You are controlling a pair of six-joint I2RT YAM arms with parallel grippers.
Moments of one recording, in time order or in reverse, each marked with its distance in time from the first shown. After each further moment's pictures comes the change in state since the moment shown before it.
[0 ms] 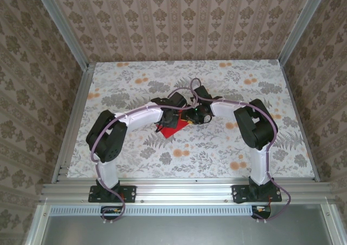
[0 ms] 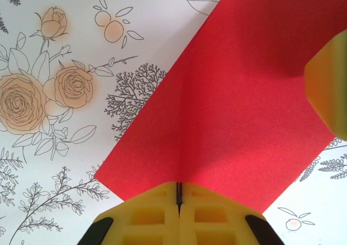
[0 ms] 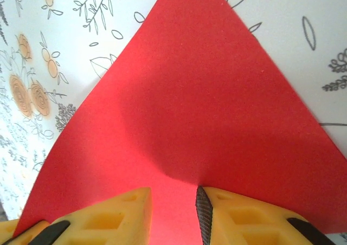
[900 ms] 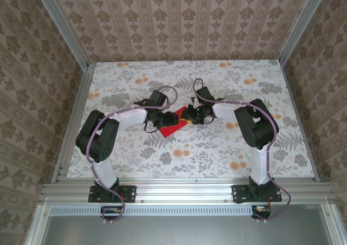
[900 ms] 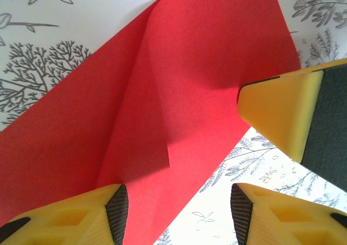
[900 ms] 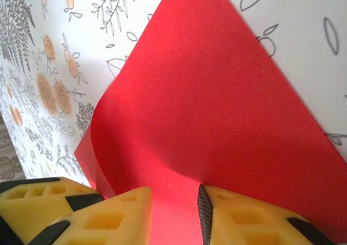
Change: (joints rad) left arm 0.200 -0.070 -0.240 0.385 0.584 -0.211; right arm -0.019 0.000 -0.050 0.108 -0.089 0.027
